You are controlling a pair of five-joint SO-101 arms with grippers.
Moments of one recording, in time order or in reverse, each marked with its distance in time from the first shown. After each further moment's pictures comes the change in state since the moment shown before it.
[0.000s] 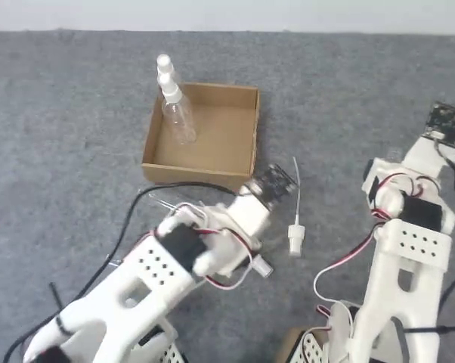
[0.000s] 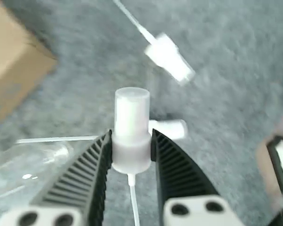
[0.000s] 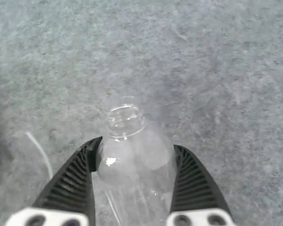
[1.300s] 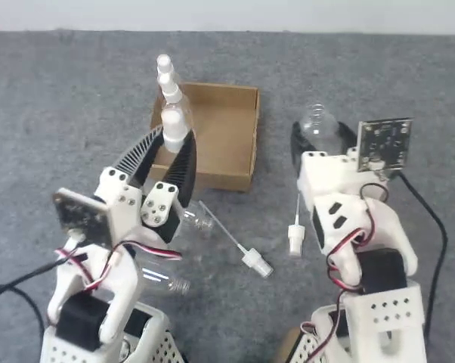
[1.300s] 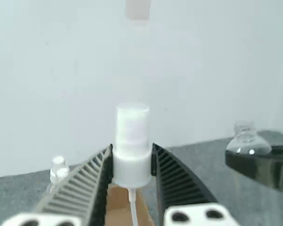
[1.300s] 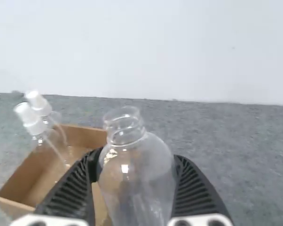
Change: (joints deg) left arm -23.7 -45.0 5.0 -24.4 6.3; right arm -28.3 -24.9 3.0 -9.8 0.2
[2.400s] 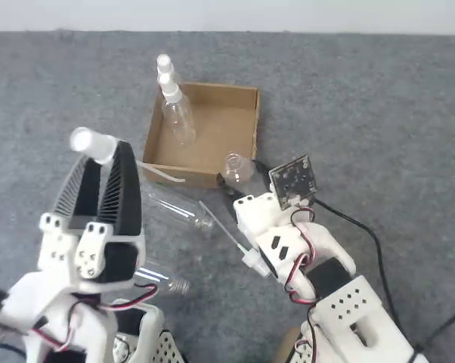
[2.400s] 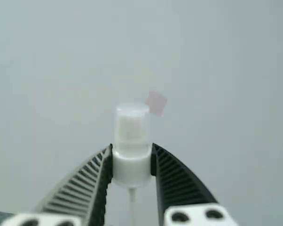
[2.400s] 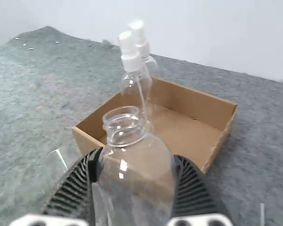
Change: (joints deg) left arm -9.4 -18.5 -0.6 -0.4 18.9; right arm -21.7 -0.3 26.5 -23.6 0.2
